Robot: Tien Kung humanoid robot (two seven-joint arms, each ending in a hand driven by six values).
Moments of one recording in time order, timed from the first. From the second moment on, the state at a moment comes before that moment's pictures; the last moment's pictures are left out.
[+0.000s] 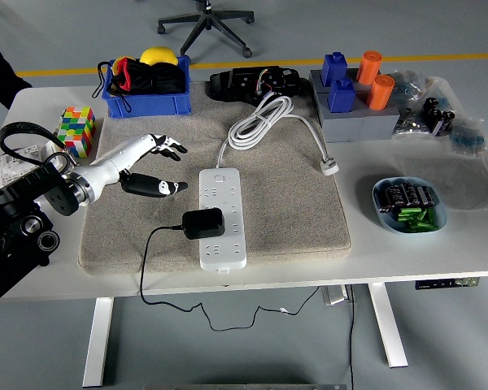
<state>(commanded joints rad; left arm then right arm) -0.49 0.48 -0.82 -1.39 1.56 -0.06 0.15 0.09 -0.27 1.32 0.18 -0.68 -0.14 -0.16</state>
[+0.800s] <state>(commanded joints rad) -0.49 0.42 -0.67 -1.38 1.56 0.01 0.11 0.08 -0.27 1.31 0.18 -0.67 -0.14 -0.15</state>
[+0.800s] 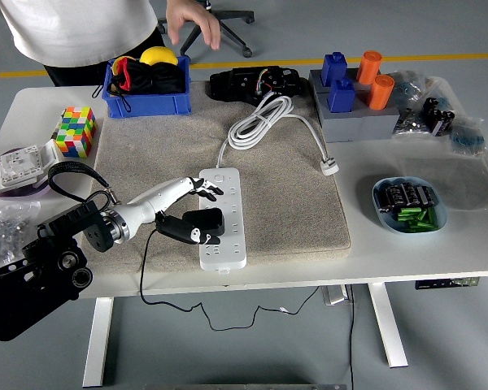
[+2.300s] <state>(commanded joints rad) -0.50 0.36 -0.67 -1.31 1.61 0.02 0.12 0.09 -0.26 1.38 0.18 -0.69 -0.14 -0.14</state>
